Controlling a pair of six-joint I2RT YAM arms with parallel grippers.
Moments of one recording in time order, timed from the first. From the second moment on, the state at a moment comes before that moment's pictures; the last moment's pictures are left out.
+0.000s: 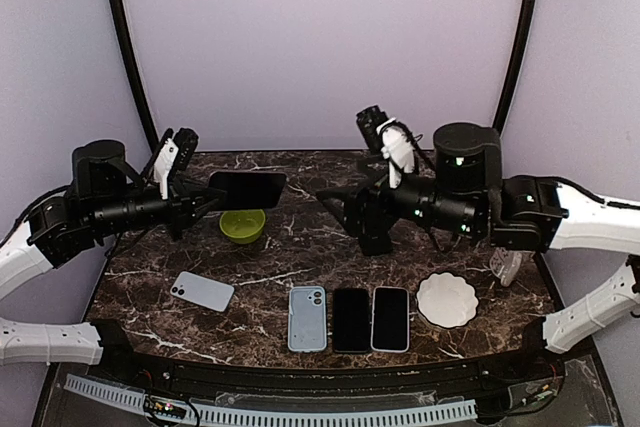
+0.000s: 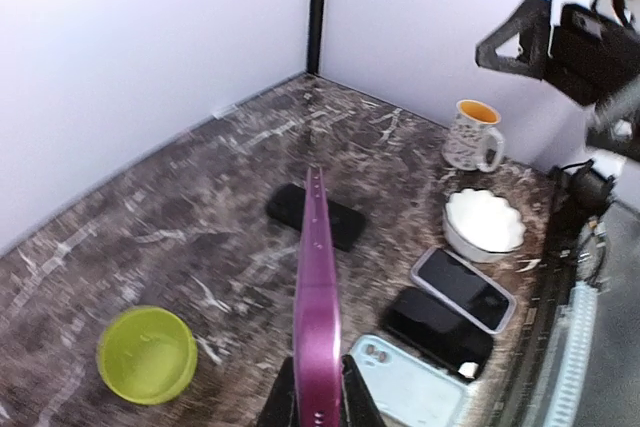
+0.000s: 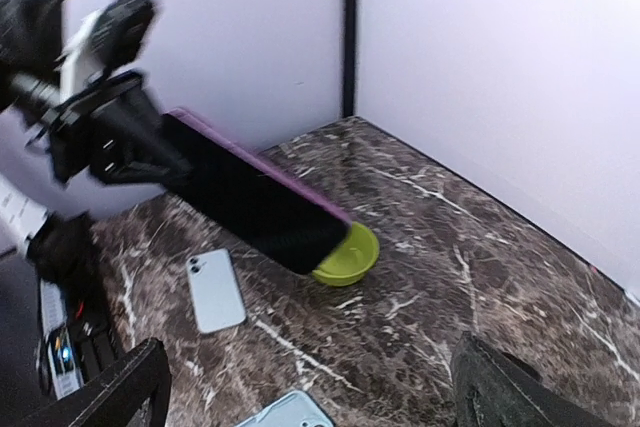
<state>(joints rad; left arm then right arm) -0.73 0.81 0.88 -0.40 0.21 -0.05 1.27 1.25 1.16 -0.15 0.29 0.06</state>
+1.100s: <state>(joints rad) -1.04 1.45 0.77 1.17 -0.62 1.30 0.90 1.43 1.33 -0.06 -0.16 0.57</state>
